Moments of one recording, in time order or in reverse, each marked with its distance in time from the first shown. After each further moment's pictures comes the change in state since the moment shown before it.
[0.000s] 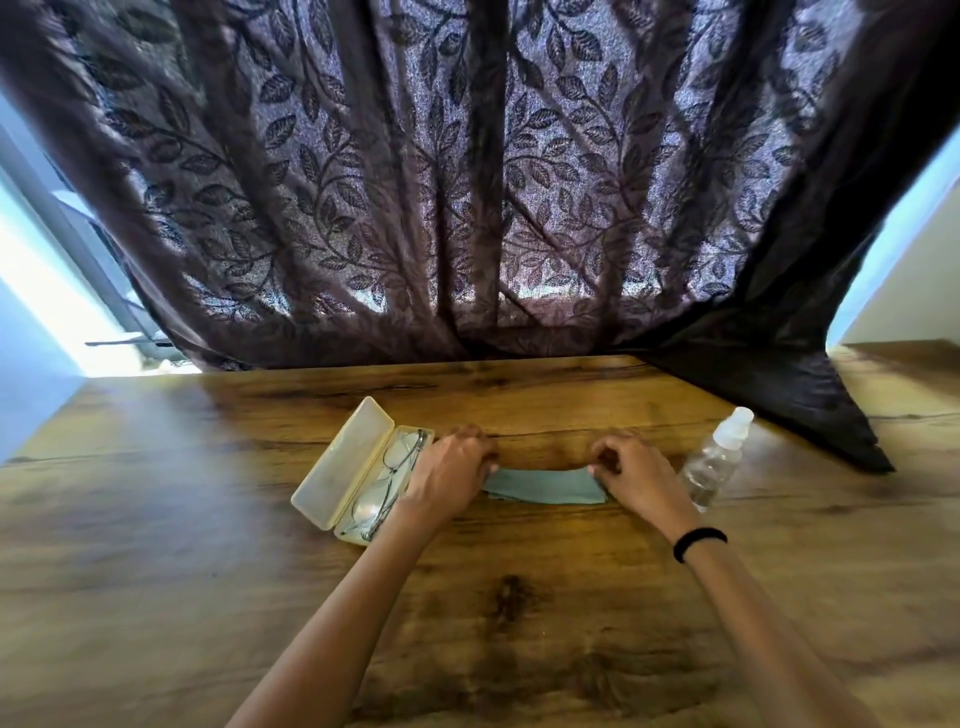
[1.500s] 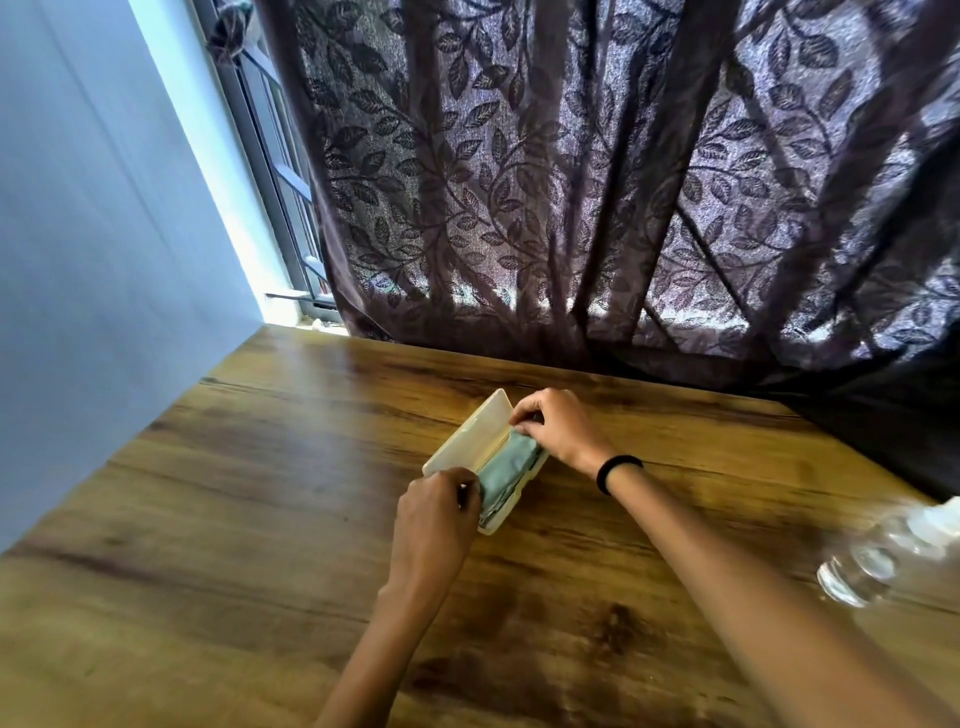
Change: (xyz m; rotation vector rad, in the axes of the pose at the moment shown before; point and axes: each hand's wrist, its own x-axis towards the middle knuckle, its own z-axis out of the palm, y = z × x) left_hand -0.116 -0.040 -0.030 -0.185 0.470 -0.508; right_hand 0.067 -0.175 0.077 0.170 -0.169 -0.539
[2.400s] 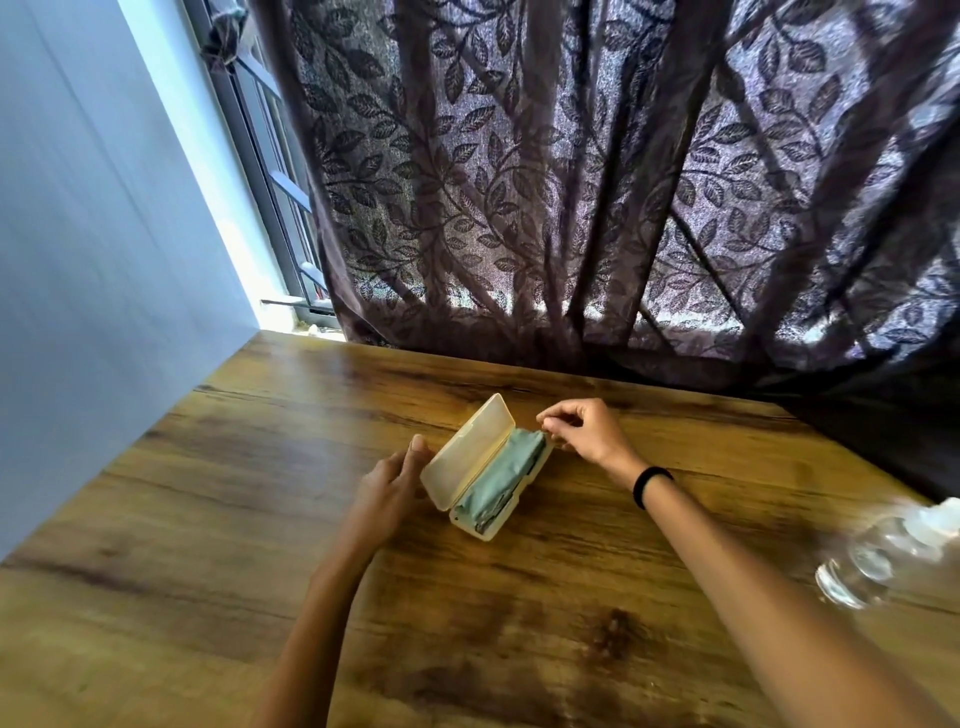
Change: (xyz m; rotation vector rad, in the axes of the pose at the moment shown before) left_hand 0.032 -0.040 -0.031 -0.521 -0.296 -0.327; right_hand -0.011 0.030 -0.010 0.327 0.079 0.210
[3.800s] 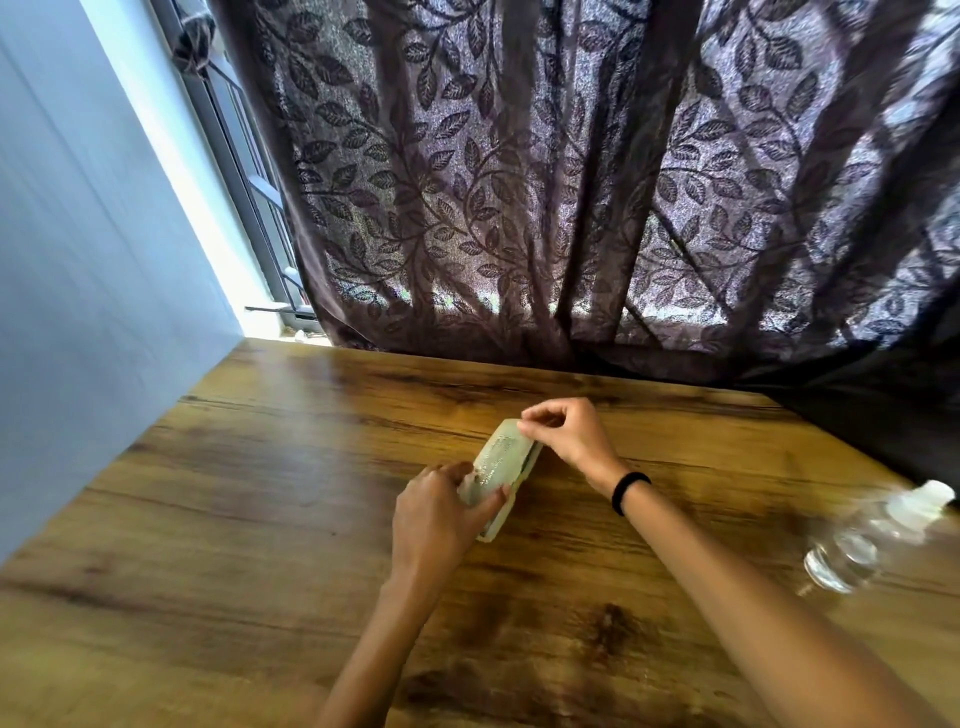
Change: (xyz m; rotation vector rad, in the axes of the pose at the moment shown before) left_hand -0.007 0.008 0.059 0.517 0.235 0.207; right_hand -0.014 -0.015 0.006 0.059 0.091 0.016
